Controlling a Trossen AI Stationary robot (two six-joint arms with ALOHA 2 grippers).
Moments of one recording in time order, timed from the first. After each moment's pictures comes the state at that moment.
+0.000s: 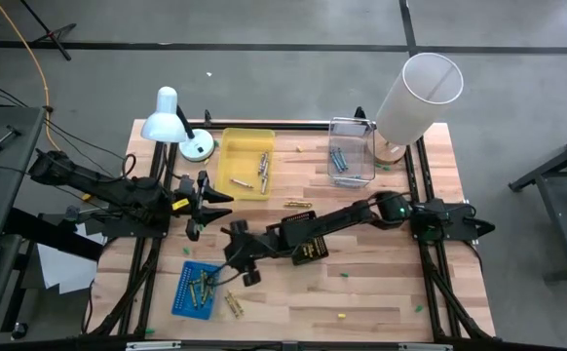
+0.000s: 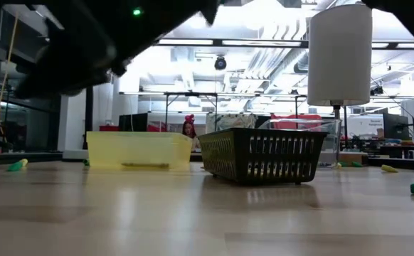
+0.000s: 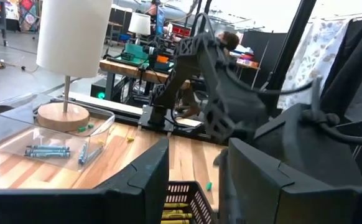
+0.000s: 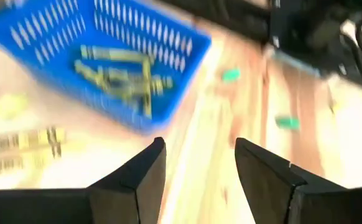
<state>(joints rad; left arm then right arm) -0.30 0.66 0.39 0.30 -0.30 -0.23 0.24 2.41 2.01 -0.23 0.10 -0.21</state>
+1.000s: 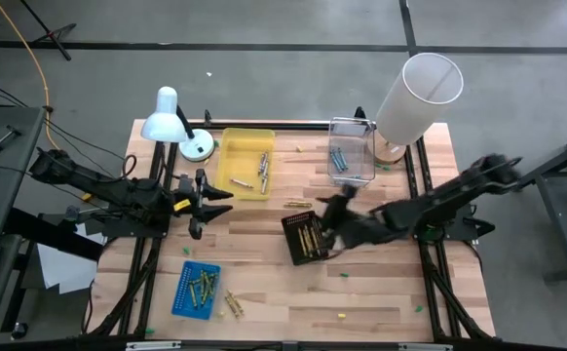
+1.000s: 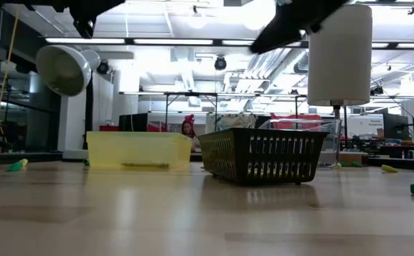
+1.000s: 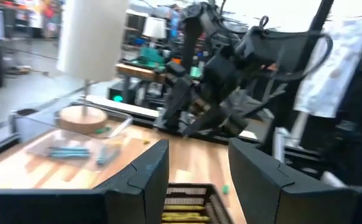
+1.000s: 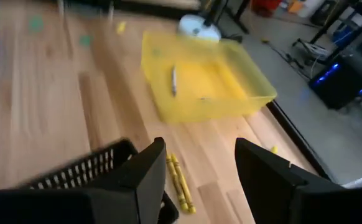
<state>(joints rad) -0.31 0.66 0.39 0.30 -0.38 -0.21 0.37 1.45 0.98 -0.25 0.82 0.19</state>
